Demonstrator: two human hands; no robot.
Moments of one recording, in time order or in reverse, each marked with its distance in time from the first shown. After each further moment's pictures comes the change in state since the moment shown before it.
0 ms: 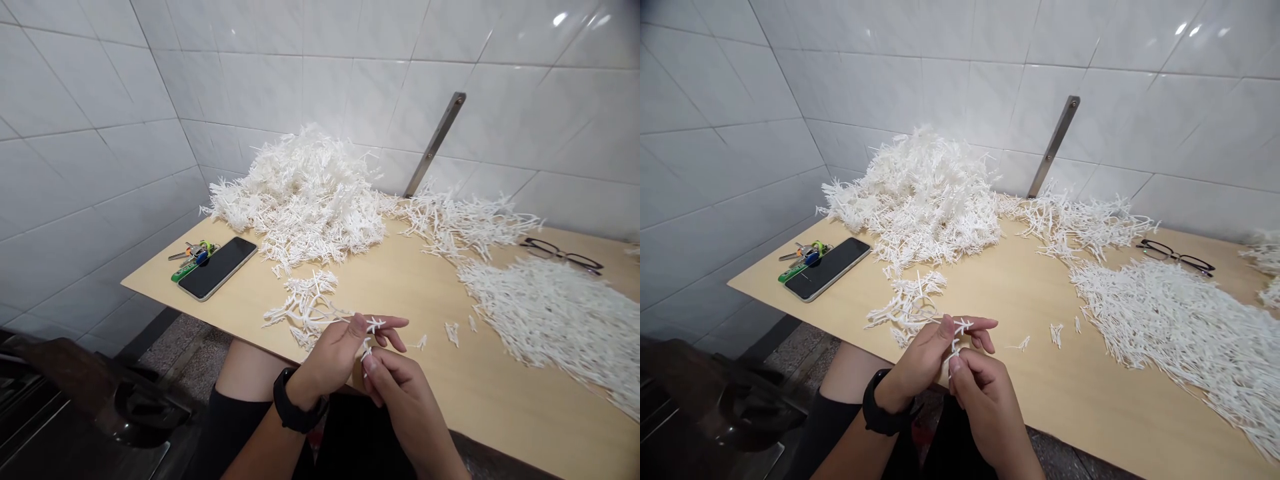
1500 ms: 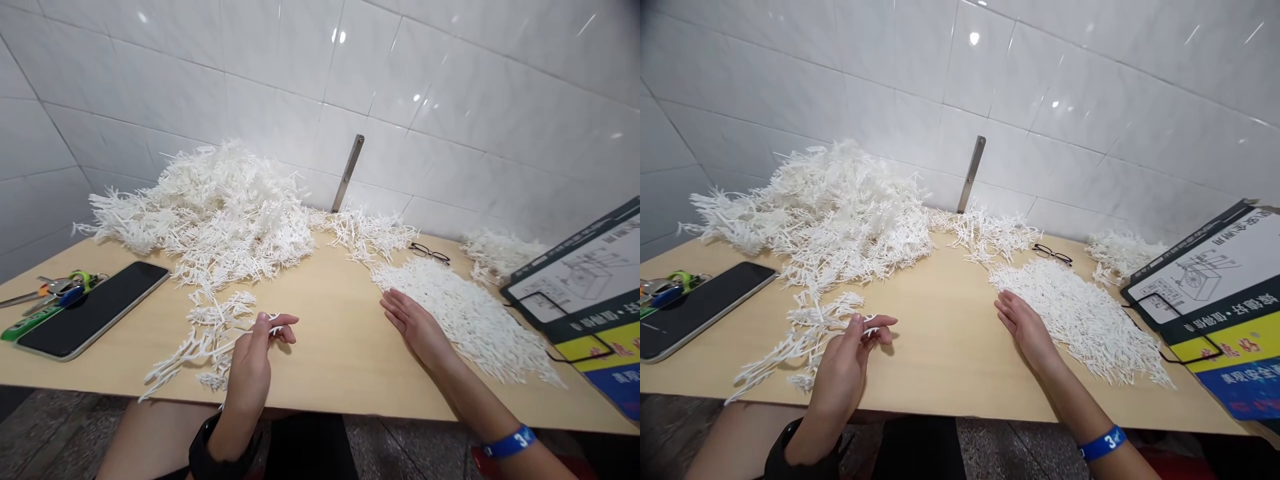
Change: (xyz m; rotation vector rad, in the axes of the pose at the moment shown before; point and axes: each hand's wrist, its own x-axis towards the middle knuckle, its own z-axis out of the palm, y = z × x) left_hand 0.013 -0.021 -0.007 0.038 0.576 0.021; right_hand 0.019 0.037 -0.186 -0.229 0.505 0.069
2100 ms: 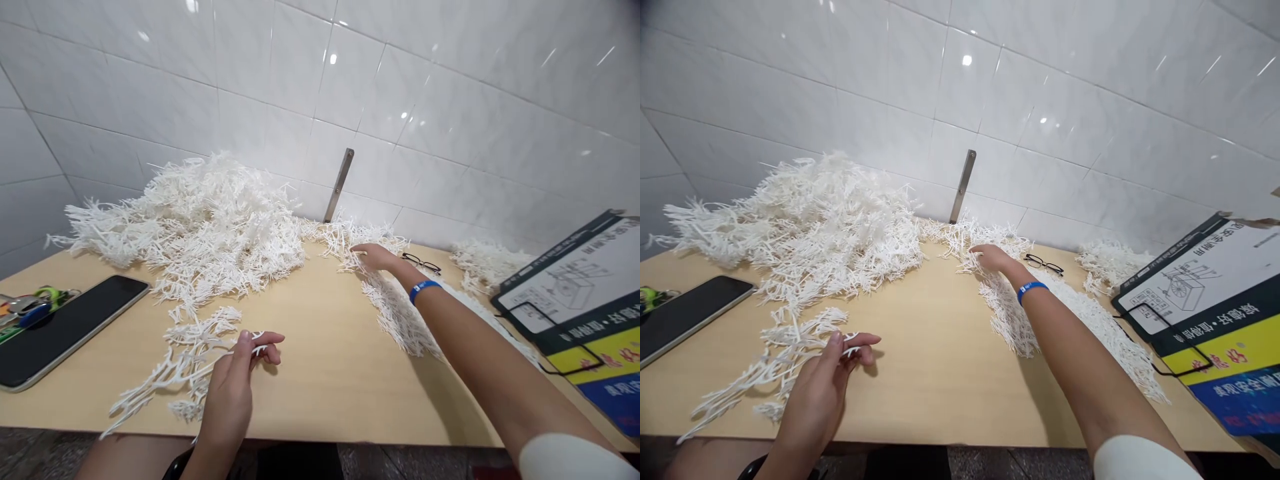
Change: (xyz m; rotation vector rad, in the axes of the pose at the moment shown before) left_hand 0.000 0.000 -0.002 -0.008 0.023 -0.036; right_hand 0.187 -0.081 0.014 -0.974 -0.296 -0.270
